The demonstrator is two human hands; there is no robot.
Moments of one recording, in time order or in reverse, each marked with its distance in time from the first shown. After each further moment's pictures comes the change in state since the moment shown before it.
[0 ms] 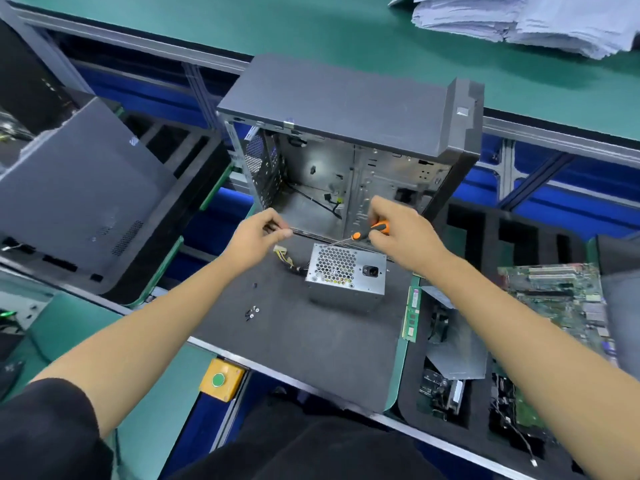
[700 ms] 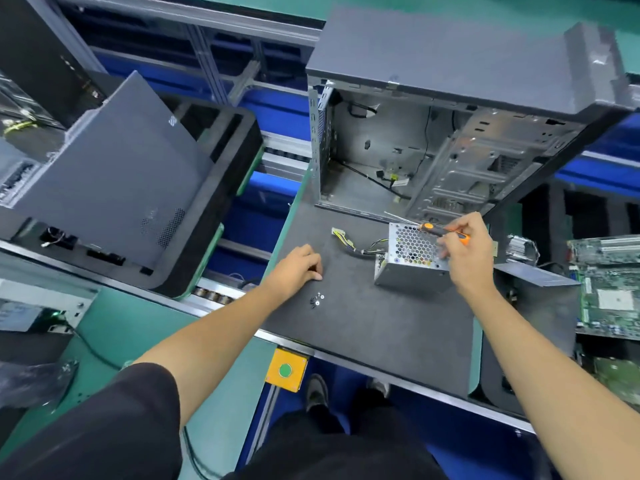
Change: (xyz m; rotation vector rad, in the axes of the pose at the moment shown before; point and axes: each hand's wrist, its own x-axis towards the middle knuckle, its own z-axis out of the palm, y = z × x) left_hand -0.048 -0.124 -0.010 0.391 -0.387 0.075; right_hand -0.025 -0.018 0.127 0.617 0.561 0.423
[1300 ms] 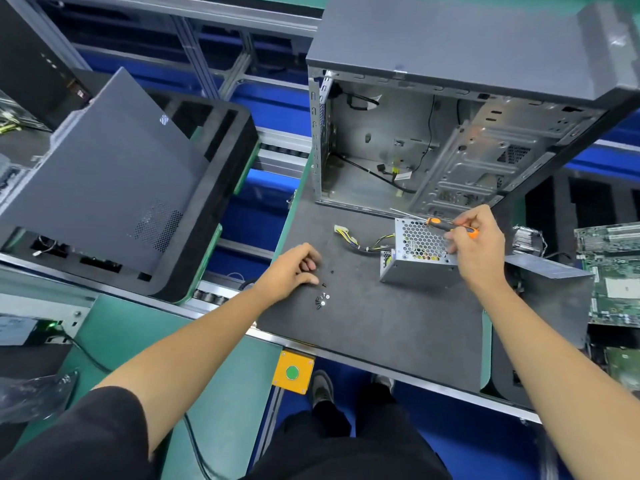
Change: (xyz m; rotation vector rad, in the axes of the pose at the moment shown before) left_hand -0.008 -0.030 -0.002 -0.307 0.002 -0.017; right_hand 0.003 0.007 0.004 -0.035 0.044 0.027
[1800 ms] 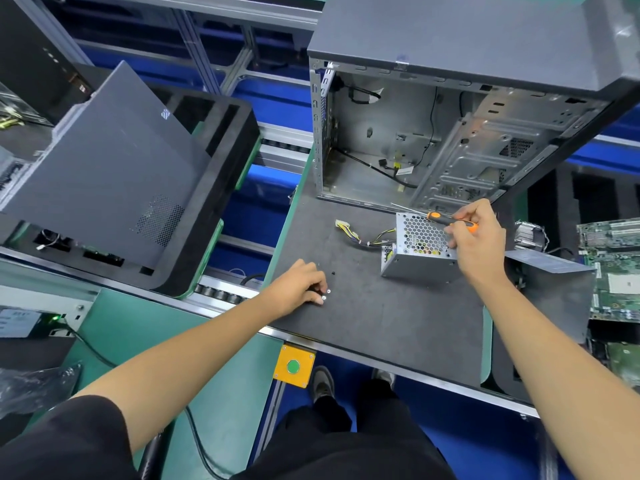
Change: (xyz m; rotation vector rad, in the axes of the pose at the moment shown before) left_hand -0.020 0.008 0.019 0.307 -0.188 0.112; right_hand 0.001 0.004 0.001 -0.019 -0.018 -0.016
